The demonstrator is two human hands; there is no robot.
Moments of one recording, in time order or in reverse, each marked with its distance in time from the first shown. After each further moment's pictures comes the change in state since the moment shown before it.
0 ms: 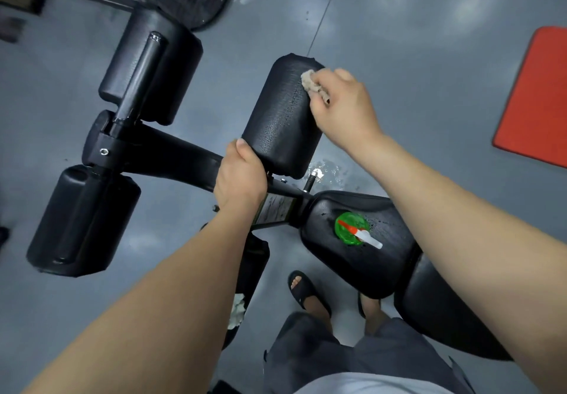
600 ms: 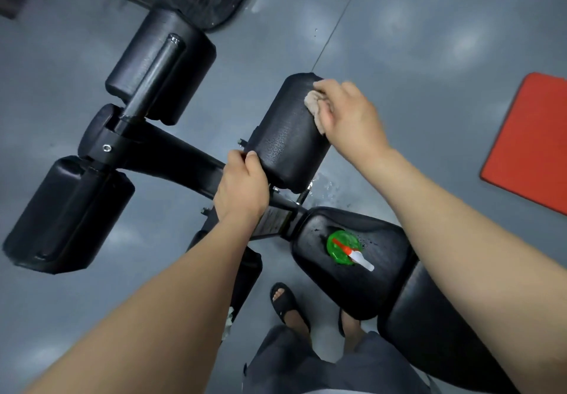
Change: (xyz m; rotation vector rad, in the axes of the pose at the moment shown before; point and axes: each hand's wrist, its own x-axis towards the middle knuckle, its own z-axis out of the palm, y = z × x) left_hand 0.000 -0.002 -0.002 -0.064 -0.049 -0.003; right_hand 0.016 -0.003 -0.006 -0.105 -0.069 -0.105
